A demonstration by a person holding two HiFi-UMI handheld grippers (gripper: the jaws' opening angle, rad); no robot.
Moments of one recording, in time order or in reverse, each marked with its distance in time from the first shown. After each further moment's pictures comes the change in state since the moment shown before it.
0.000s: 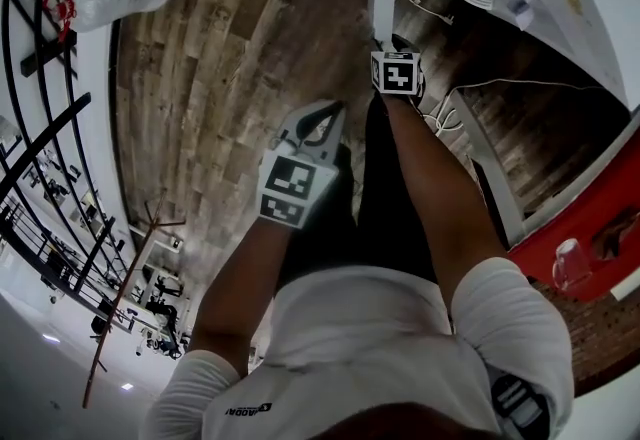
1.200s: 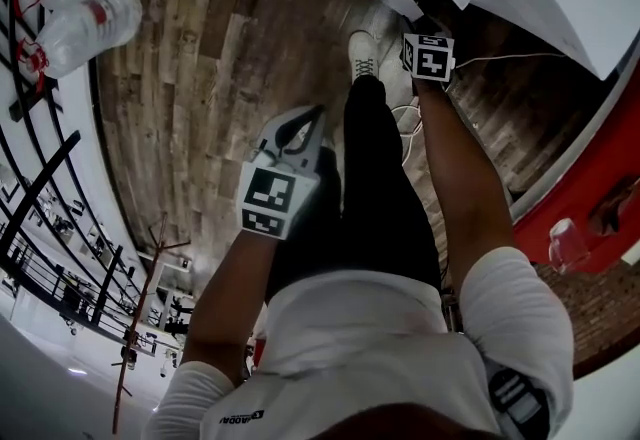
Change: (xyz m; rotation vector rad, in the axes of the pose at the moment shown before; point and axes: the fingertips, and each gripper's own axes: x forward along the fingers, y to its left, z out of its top) left arm 0.029 -0.026 0.021 0.061 0.021 -0.068; right arm -0.041 -0.170 0.026 0.013 -0.124 -0.183
